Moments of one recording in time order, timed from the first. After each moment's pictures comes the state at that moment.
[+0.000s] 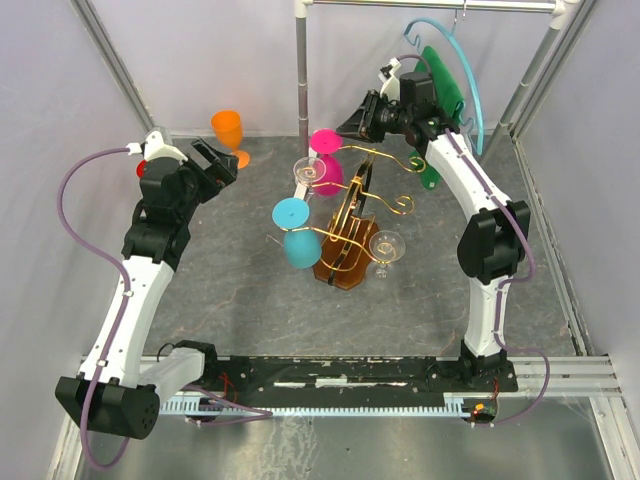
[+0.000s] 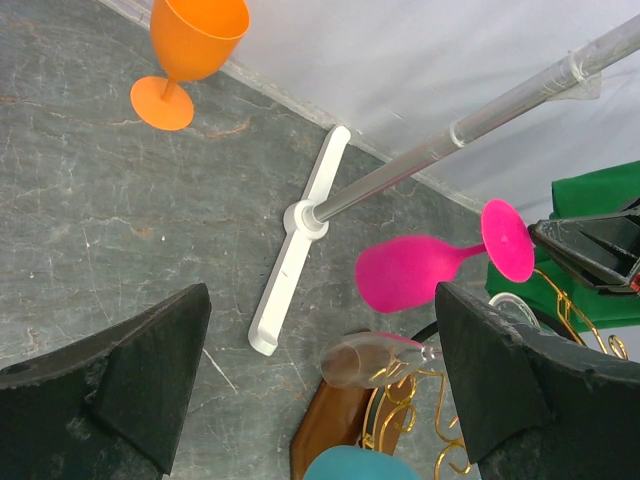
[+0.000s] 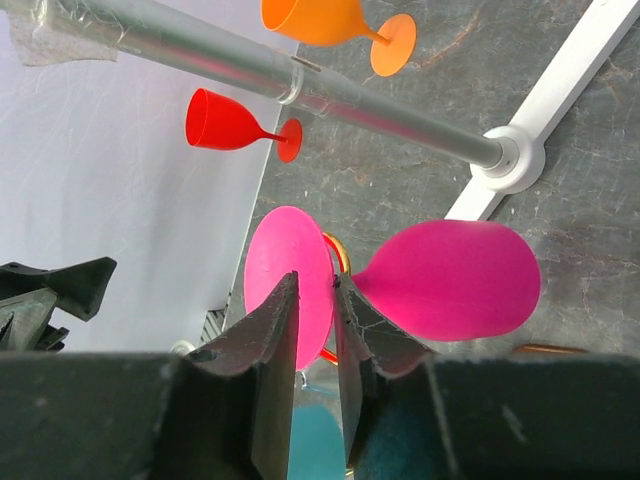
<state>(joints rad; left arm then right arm) -0.15 1.04 1.12 -0.32 -0.07 -0.63 0.31 2.07 2.04 -0.38 -0.63 0.70</state>
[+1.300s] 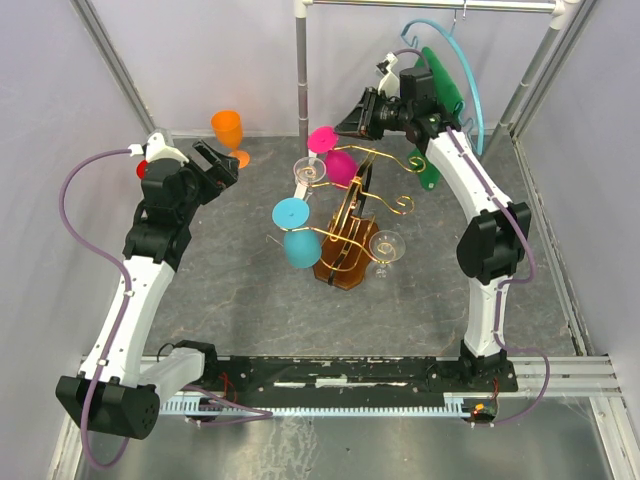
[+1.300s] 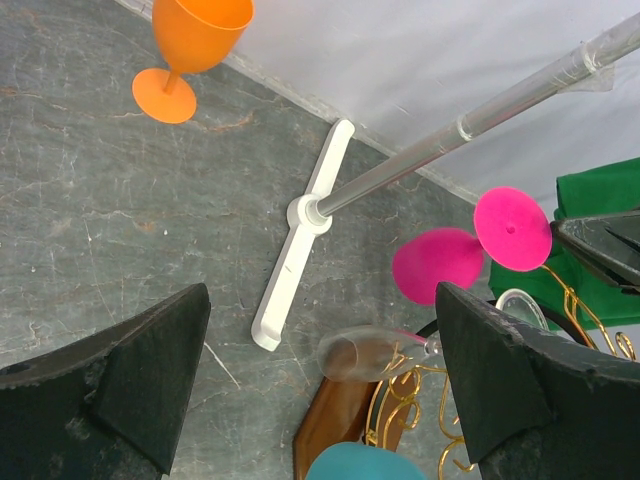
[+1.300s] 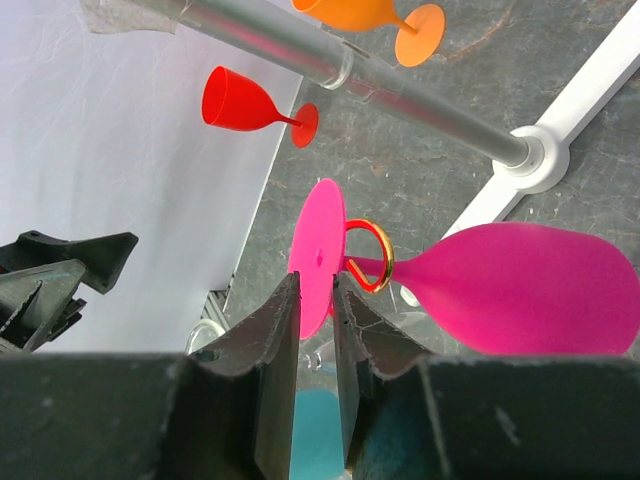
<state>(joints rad) -0.15 1.04 1.11 -0.32 -0.07 -0.63 0.32 2.07 2.09 -0.42 -0.67 0.66</state>
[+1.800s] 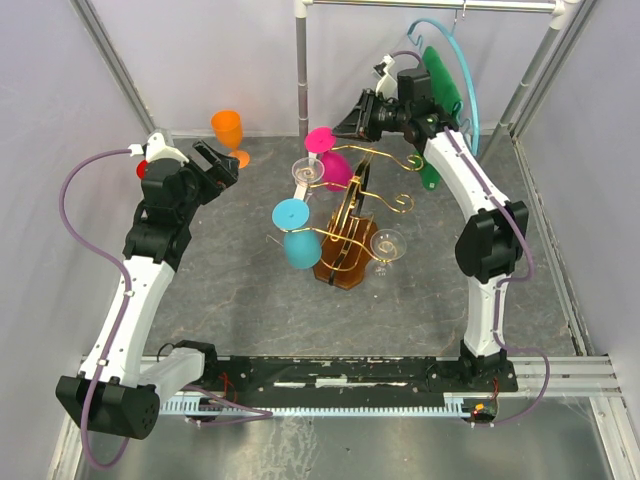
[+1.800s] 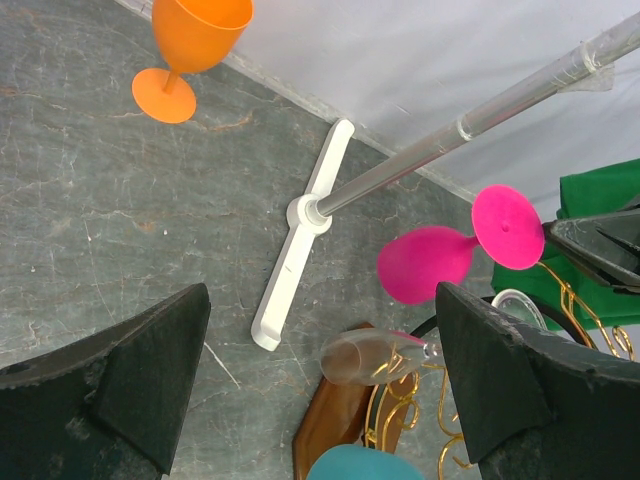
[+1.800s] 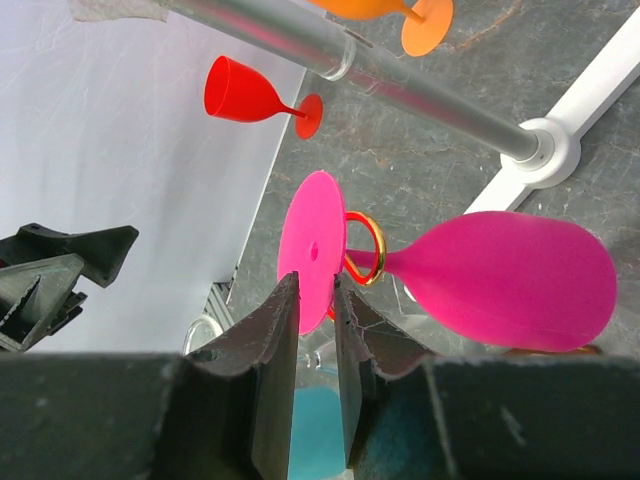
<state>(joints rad) -0.15 1.04 1.11 -0.32 -0.07 -0.63 0.32 2.08 2.09 -0.43 -0.69 0.66</state>
